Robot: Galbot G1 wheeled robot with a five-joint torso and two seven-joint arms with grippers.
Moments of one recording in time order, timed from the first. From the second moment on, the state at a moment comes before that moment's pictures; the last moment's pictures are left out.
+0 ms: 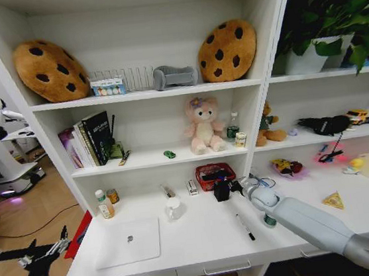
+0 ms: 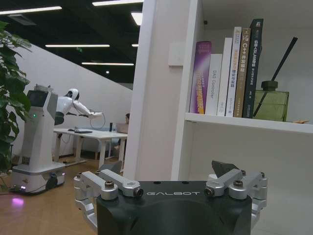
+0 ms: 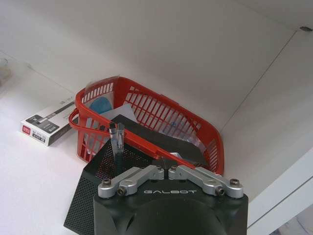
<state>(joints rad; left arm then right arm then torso) 1.81 -1.15 -1.02 -1.98 -0.72 -0.20 -0.08 -0.51 0.75 -0.37 1.34 0.62 -0.24 0.09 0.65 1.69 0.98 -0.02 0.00</state>
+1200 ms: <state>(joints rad) 1.83 -1.16 -1.01 -2.00 -0.70 -0.21 -0.08 -0.87 0.67 -0.02 1.66 0.75 -0.30 0.16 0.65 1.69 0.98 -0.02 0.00</state>
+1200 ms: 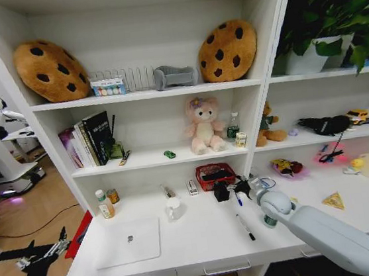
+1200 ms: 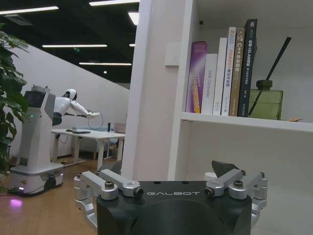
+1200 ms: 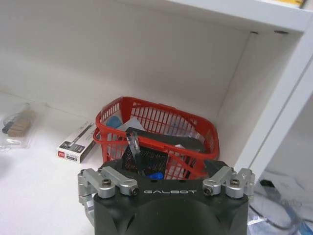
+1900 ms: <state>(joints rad) 1.86 -1.17 -1.03 -2.01 -0.71 -0.22 -0.08 -0.93 0.70 0.00 1.65 0.77 -0.31 0.19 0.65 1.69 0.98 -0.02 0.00</state>
